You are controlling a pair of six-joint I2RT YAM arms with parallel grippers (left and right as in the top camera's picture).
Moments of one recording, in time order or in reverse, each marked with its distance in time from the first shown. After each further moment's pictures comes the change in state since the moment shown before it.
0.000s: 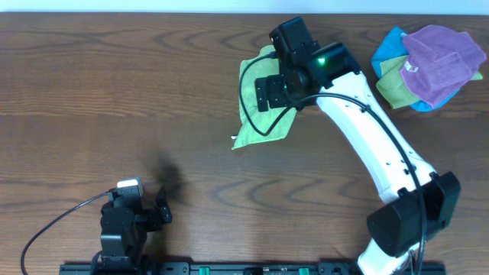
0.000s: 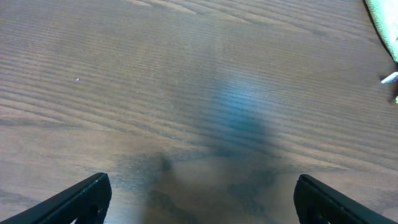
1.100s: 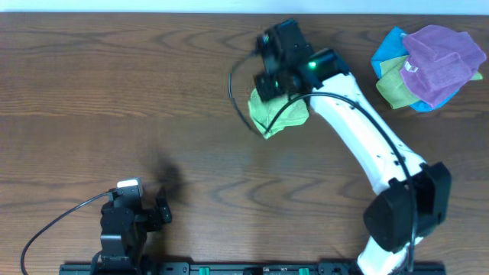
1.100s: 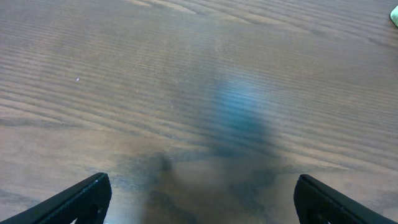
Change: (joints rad) left arm 0.000 0.000 0.000 0.000 0.000 0.000; right arm -0.019 0.027 -0.046 0.394 -0.132 -0.306
